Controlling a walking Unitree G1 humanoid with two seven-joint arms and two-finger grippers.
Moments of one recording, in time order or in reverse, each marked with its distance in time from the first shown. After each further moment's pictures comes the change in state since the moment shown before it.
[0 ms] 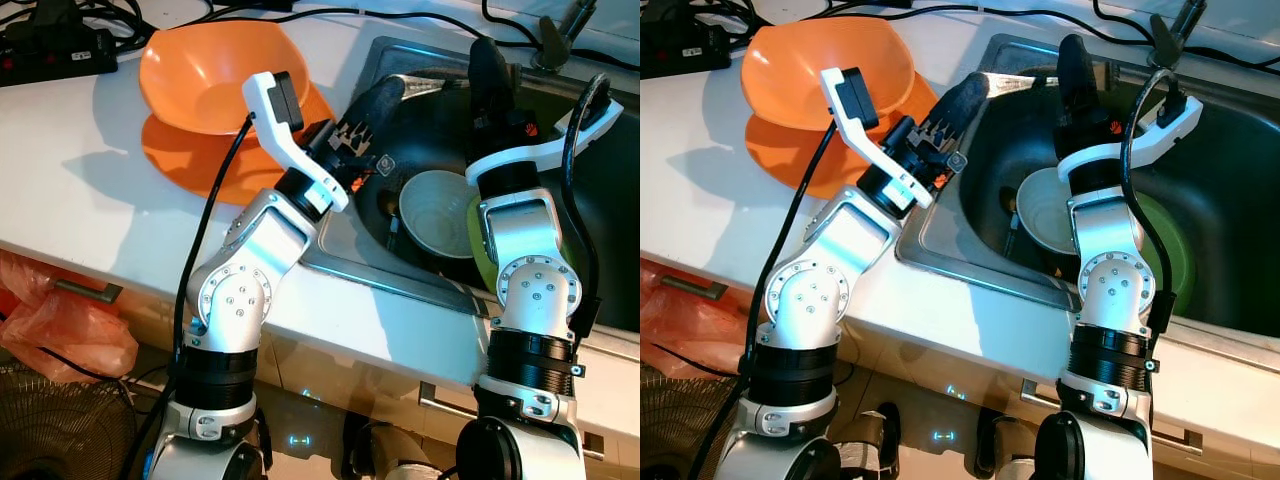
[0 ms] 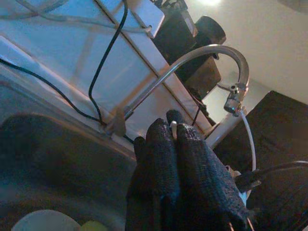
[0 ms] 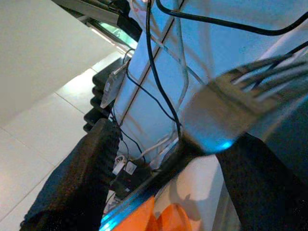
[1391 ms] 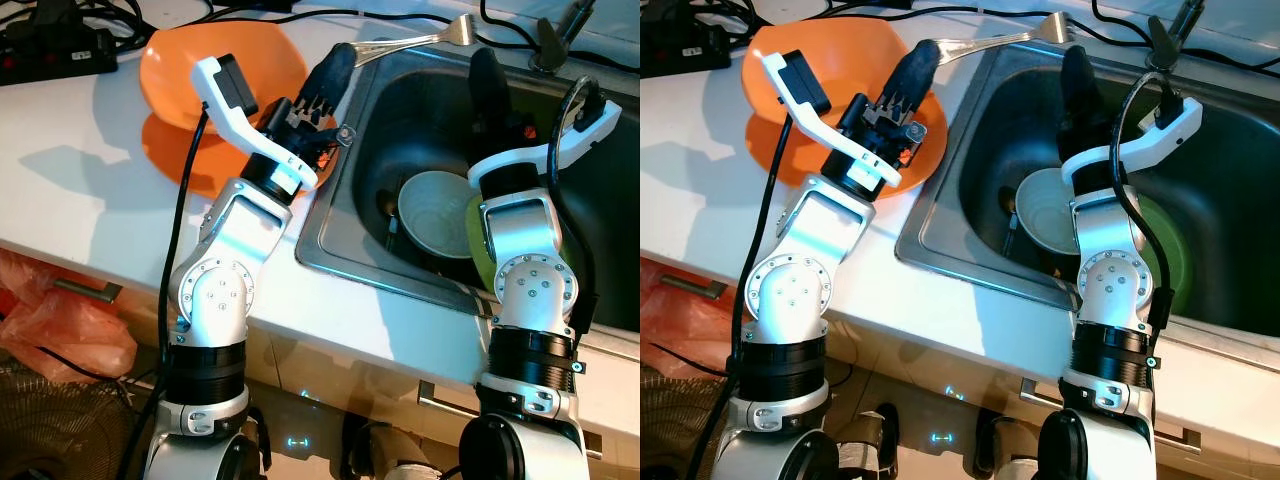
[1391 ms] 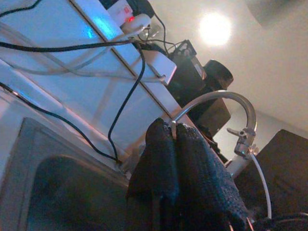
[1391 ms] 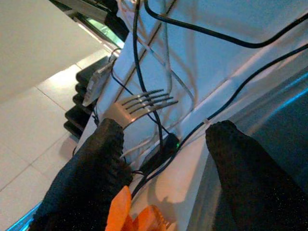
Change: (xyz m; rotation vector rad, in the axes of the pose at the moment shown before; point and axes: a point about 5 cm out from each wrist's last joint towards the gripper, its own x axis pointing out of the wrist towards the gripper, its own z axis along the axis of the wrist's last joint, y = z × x) left arm -0.007 0.010 0.030 0.024 -0.166 0.053; right arm 0.000 -0.007 0.003 -0.085 -0.010 -0.041
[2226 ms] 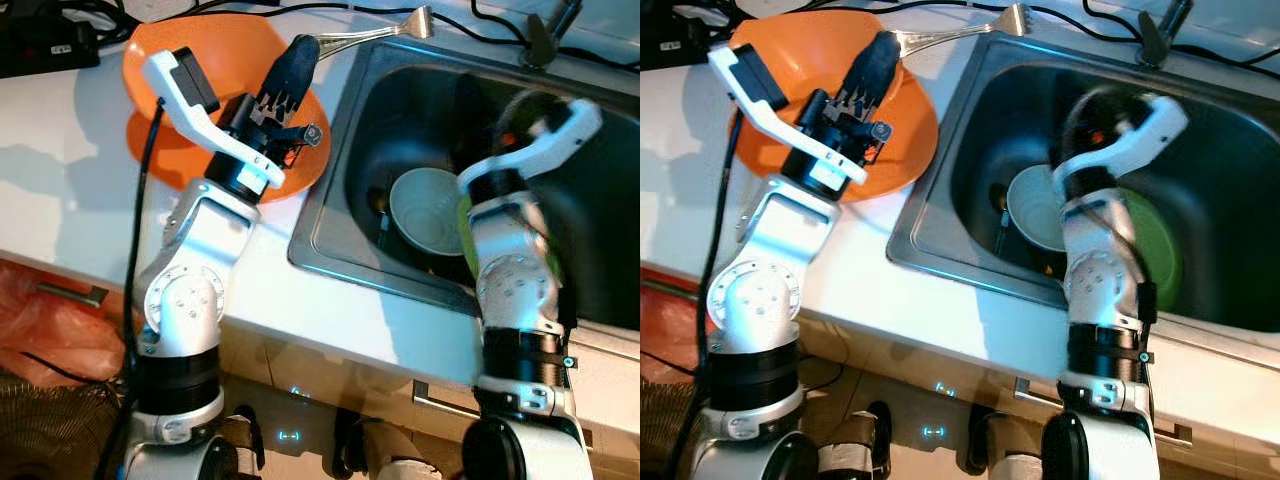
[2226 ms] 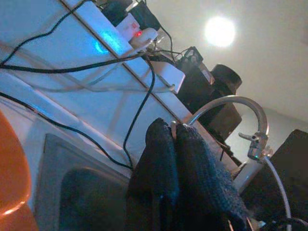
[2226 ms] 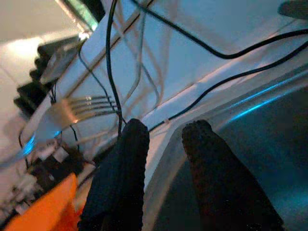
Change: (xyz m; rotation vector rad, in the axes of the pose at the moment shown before) left arm -0.011 0.002 0.019 0.097 -0.030 0.016; right arm 0.002 -0.012 -0.008 -0.191 0.015 -0.077
